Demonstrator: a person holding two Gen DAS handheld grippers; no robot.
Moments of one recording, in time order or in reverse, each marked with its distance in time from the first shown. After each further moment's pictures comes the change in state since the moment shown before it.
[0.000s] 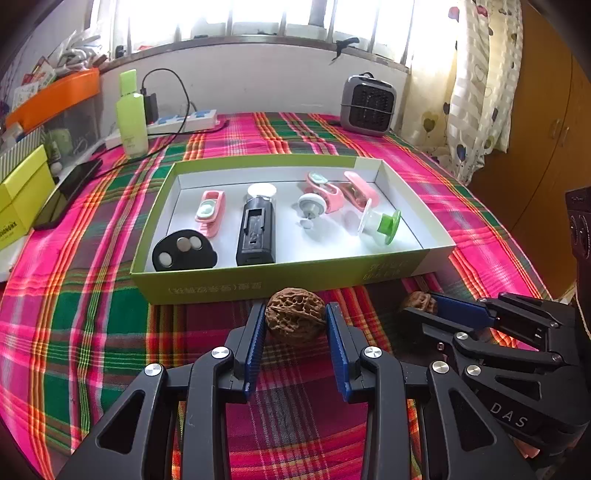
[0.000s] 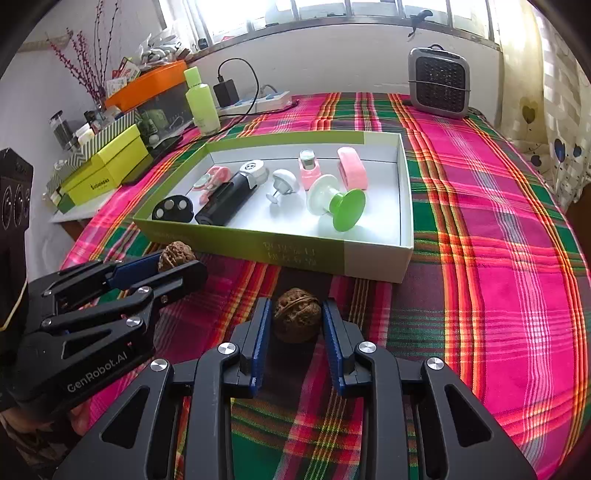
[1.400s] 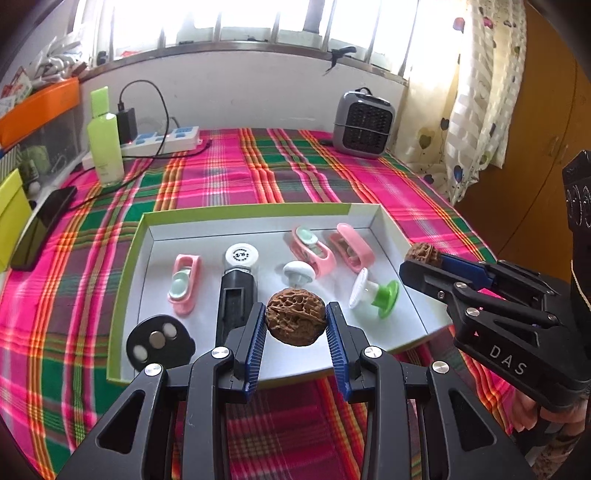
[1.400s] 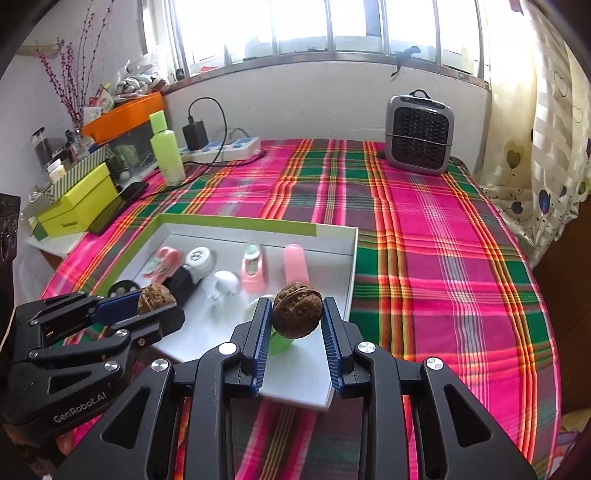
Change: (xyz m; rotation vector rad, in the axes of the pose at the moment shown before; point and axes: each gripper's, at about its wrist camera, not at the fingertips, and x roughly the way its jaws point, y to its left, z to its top) left arm 0.025 -0.003 0.056 -0.016 -0.012 -0.052; right arm 0.005 -0.032 0.071 -0.021 -0.107 -0.101
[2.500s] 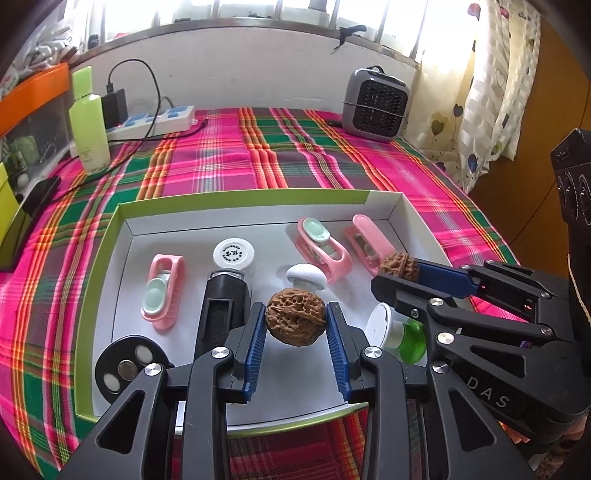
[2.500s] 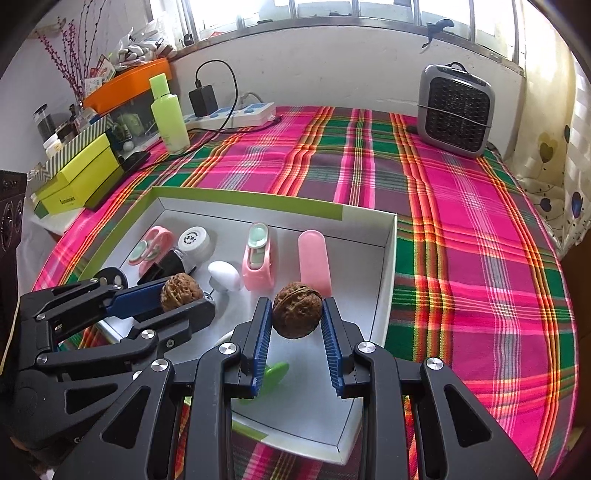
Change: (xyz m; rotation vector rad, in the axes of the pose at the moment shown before) left arm 0.037 0.000 0.009 -0.006 0.066 0.010; right arm 0.041 0.003 0.007 -0.046 0.121 0.058
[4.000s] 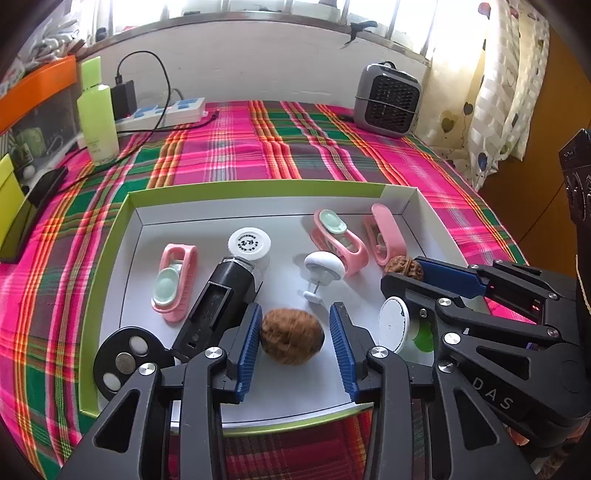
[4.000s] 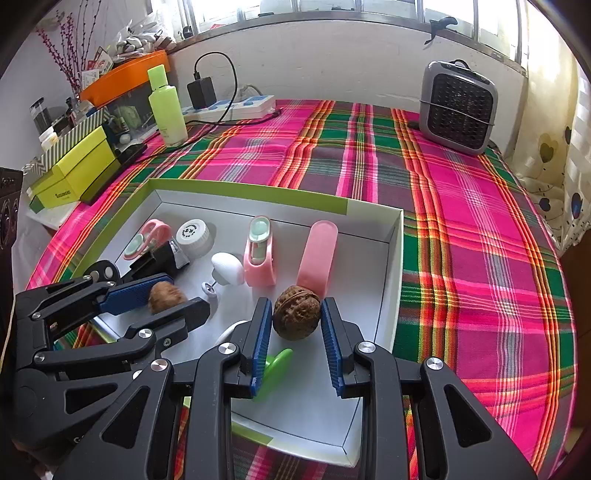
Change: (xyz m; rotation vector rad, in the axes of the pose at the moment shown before) left arm 0.004 0.008 -0.003 -0.020 0.017 0.025; right arm 0.004 0.003 0.000 -0.010 0.023 -0.012
